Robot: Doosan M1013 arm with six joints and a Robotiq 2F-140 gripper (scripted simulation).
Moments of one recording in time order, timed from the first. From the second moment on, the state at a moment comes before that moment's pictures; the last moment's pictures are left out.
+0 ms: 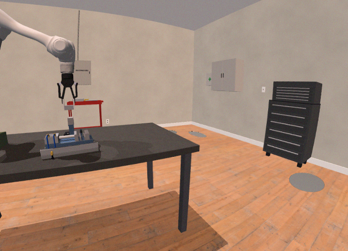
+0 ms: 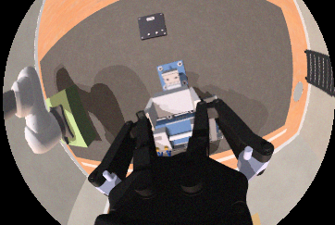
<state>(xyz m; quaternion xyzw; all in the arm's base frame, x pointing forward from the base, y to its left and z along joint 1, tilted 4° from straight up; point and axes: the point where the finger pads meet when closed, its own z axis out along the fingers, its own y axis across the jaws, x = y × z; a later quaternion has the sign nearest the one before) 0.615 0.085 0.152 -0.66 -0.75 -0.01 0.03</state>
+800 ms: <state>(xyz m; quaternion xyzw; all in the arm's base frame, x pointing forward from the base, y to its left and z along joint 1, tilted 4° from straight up) 0.654 0.040 0.155 -0.60 -0.80 0.00 -0.05</state>
